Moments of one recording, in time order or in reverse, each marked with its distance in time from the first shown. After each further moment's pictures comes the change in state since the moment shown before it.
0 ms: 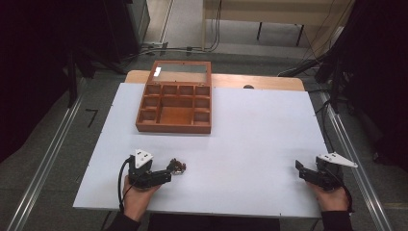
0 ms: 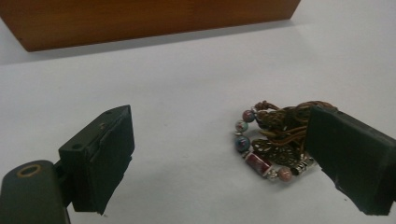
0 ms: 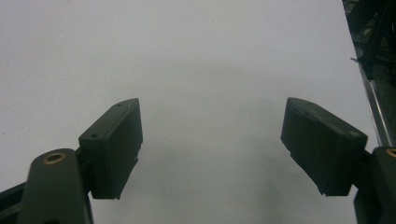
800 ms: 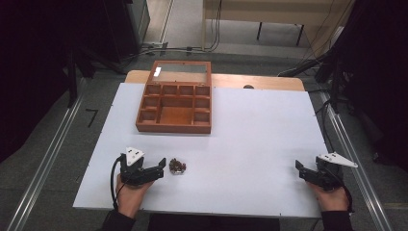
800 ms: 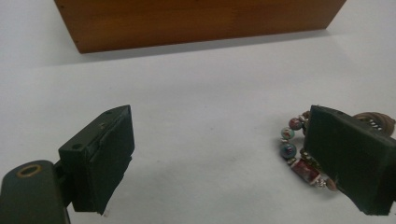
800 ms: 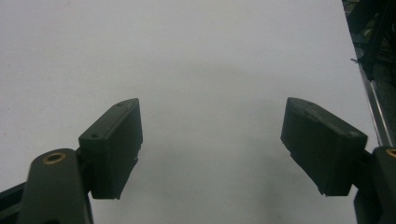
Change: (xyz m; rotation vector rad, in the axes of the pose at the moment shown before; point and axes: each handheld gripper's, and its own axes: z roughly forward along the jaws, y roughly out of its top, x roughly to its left) left arm 0.022 0.000 -0.004 -0.022 0.067 -0.030; right arm 0.000 0.000 0.000 -0.002 0.001 -0.001
